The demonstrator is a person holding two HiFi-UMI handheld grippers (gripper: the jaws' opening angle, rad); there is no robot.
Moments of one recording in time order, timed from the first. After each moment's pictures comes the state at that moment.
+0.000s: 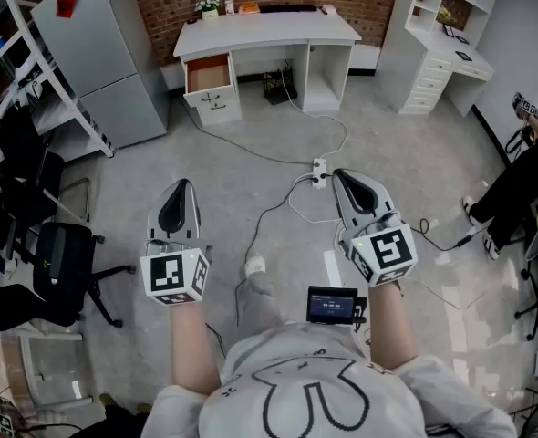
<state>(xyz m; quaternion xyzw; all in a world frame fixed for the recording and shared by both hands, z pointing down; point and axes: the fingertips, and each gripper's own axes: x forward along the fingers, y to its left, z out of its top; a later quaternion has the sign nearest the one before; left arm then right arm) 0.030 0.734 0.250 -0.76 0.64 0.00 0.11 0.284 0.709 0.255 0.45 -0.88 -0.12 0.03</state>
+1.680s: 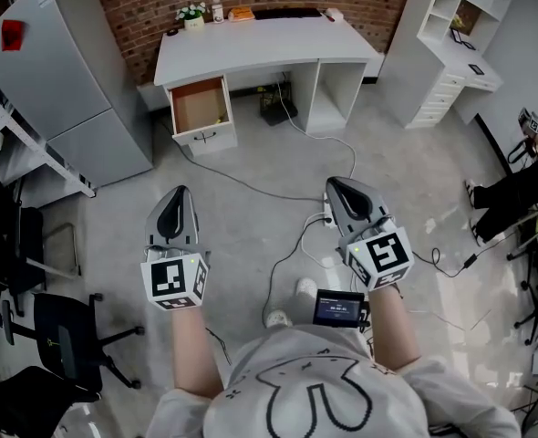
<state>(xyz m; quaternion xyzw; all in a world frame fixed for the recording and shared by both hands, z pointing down) -0.121 0.344 0.265 -0.78 0.62 -0.02 0.08 0.131 0.337 0.267 0.46 -0.88 -0.09 0.07</state>
